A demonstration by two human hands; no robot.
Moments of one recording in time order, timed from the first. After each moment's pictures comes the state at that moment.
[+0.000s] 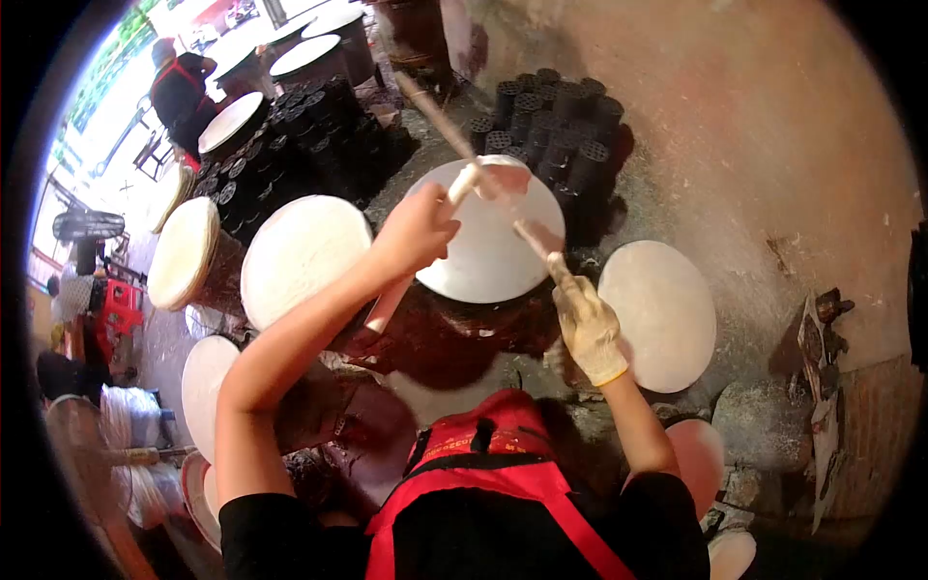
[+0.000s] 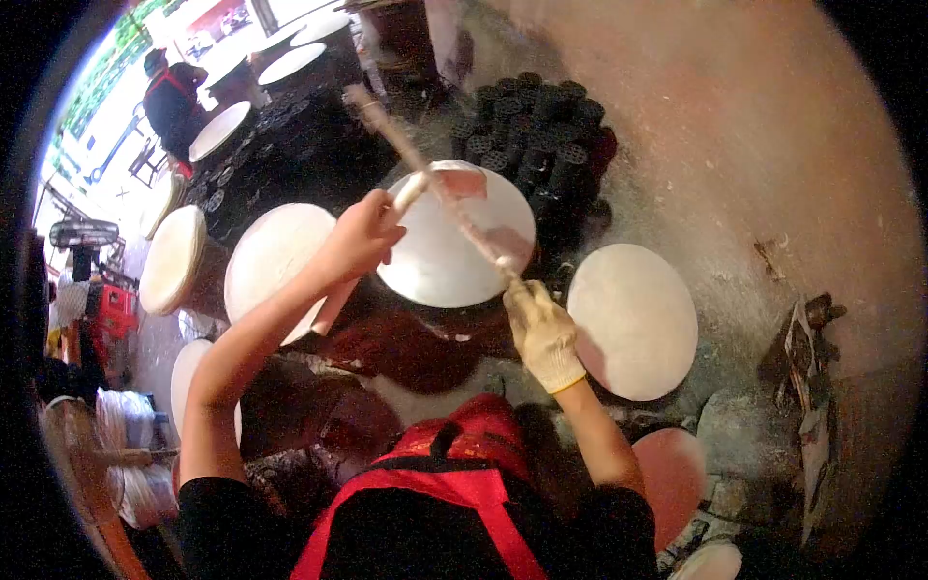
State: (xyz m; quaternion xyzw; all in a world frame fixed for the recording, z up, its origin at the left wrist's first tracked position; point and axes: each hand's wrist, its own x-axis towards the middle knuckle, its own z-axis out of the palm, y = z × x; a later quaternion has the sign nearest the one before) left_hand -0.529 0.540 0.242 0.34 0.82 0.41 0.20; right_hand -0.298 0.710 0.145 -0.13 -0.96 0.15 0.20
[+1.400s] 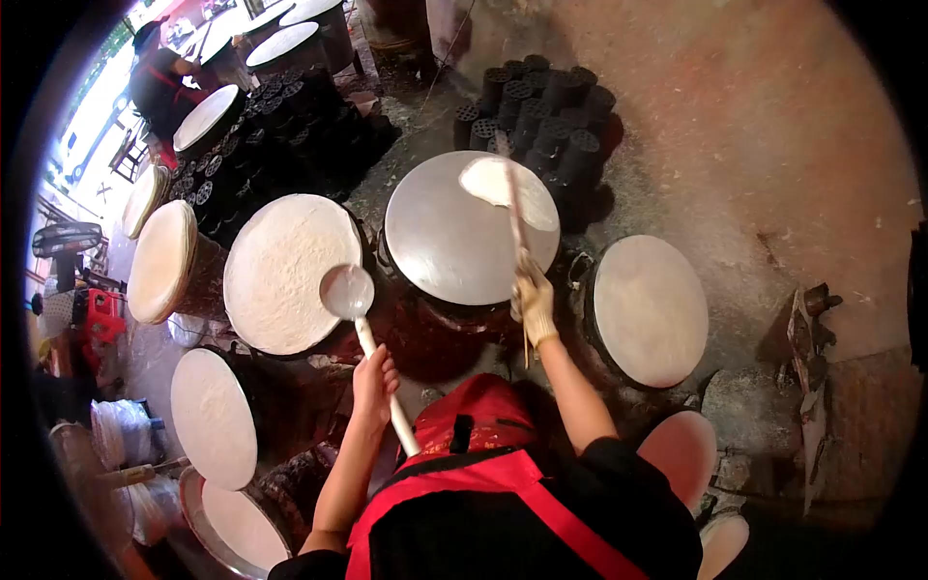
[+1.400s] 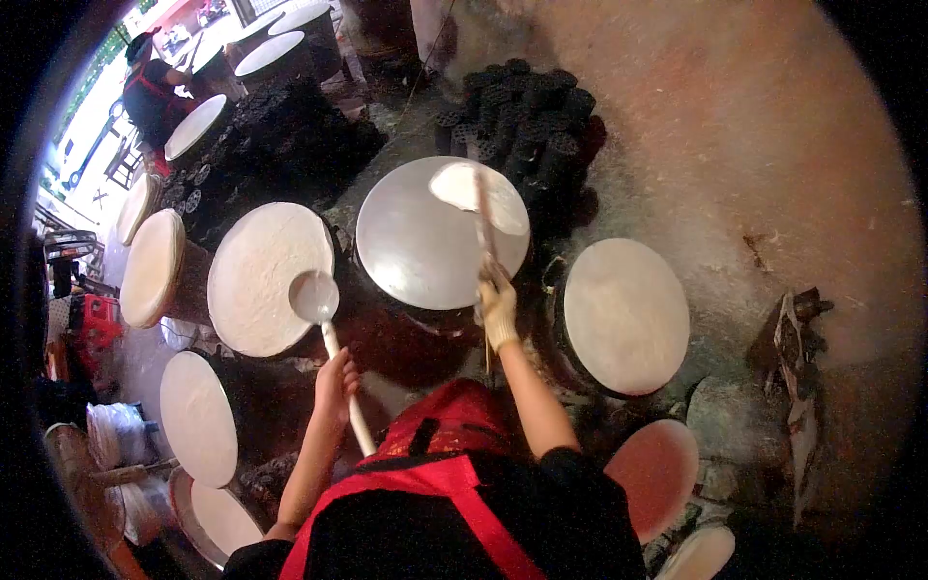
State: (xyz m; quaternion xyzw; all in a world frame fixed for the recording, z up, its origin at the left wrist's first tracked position) left_hand -0.453 0.405 0.074 -0.21 0.48 0.77 0.35; right_hand -0.400 0.697 0.014 -0.40 -0.51 0.73 0.21
